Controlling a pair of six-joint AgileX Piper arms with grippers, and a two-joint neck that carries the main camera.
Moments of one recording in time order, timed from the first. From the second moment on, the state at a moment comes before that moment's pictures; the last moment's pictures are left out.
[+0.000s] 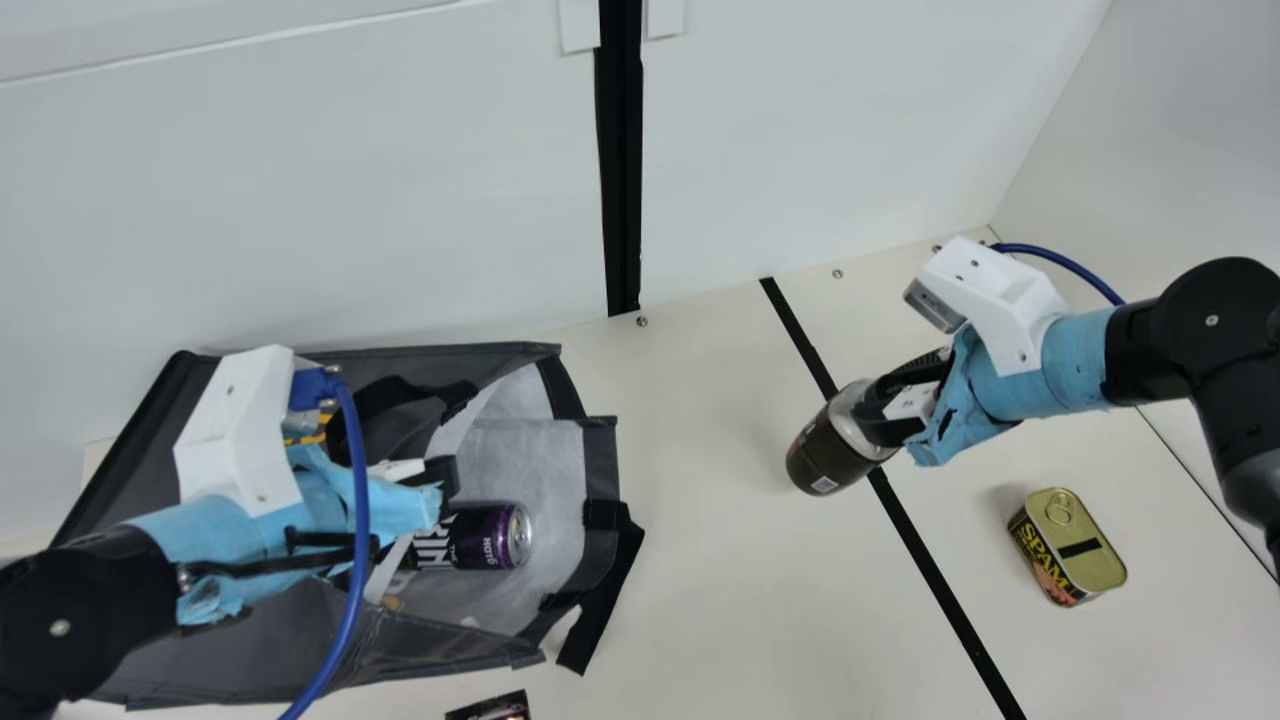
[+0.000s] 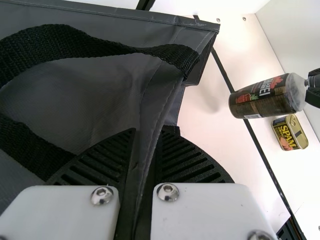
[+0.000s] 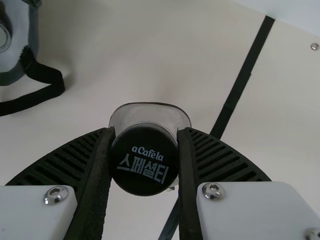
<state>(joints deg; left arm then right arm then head) -29.0 89.9 -81.9 -28.4 45.4 1.2 -28.4 83.5 -77.4 32.2 69.9 -62.0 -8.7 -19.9</state>
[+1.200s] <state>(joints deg) -29.0 89.9 -81.9 -28.4 45.4 1.2 -10.4 73.3 -72.7 52.2 69.9 -49.3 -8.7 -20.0</state>
